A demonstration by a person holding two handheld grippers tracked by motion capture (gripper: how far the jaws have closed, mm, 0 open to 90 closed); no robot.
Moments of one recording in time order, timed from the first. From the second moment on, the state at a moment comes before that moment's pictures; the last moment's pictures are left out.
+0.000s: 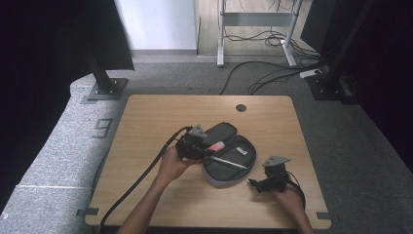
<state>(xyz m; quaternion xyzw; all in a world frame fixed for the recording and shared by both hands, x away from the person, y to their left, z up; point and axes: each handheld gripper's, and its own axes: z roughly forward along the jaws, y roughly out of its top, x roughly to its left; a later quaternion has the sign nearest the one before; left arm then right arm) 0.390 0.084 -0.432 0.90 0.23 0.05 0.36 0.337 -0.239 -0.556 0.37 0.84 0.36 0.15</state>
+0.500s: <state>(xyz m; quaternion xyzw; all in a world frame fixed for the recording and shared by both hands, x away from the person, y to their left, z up) 0.411 0.025 -0.442 0.91 0.20 0.05 0.36 0.337 -0.239 -0.556 0.37 0.84 0.36 0.15</state>
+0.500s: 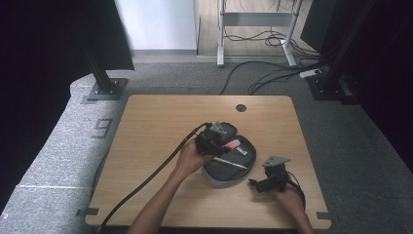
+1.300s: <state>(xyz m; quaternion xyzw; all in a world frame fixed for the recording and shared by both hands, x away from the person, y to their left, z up) 0.426 -0.009 -0.494 0.92 0.21 0.05 0.32 0.337 -0.239 -0.556 0.37 0.84 0.36 0.15</state>
